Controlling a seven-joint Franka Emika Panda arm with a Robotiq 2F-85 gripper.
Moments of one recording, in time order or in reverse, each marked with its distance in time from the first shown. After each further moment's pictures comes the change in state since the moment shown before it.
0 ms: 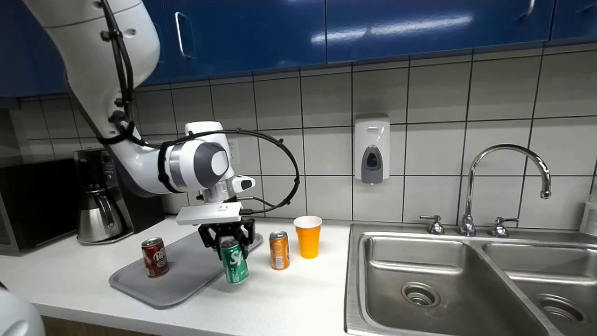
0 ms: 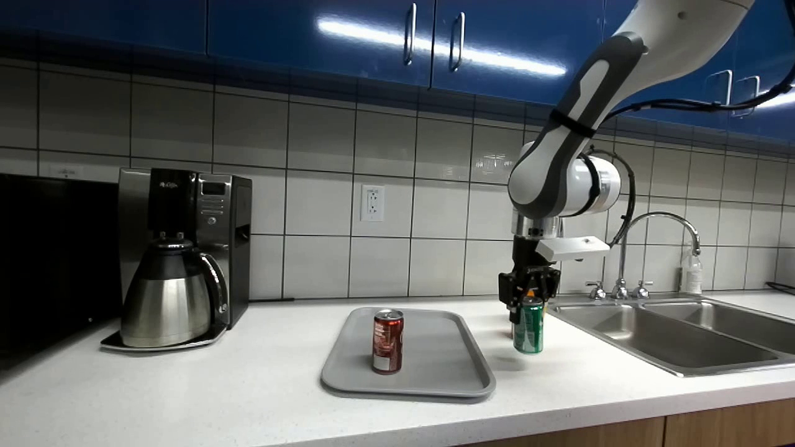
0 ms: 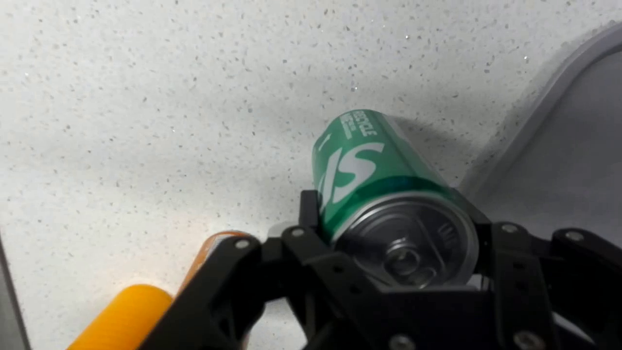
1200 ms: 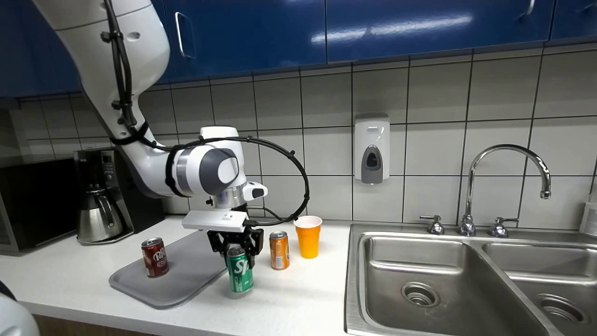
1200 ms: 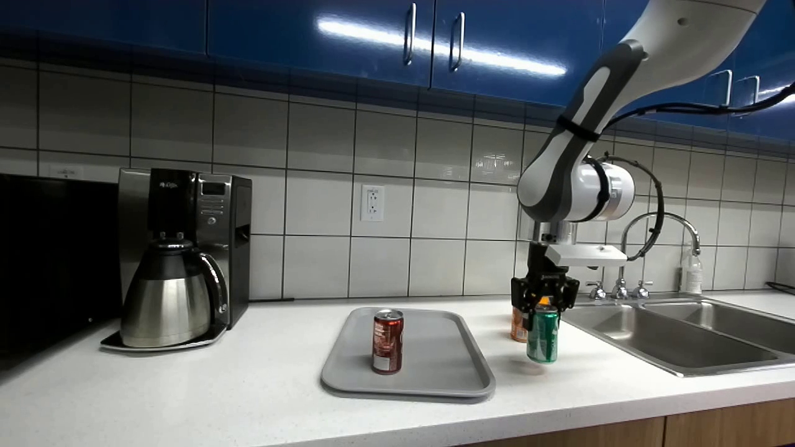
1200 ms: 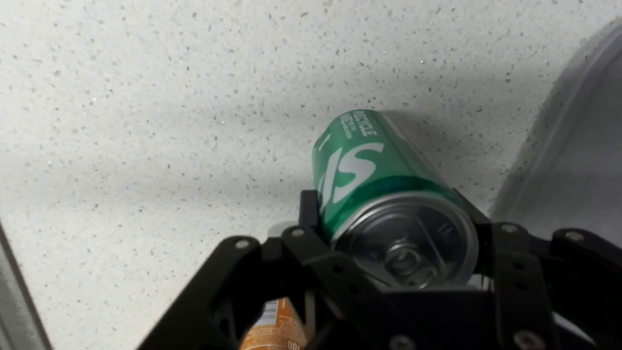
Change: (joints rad) arm -0.034 0.007 -0.023 -0.023 0.101 0.000 0.018
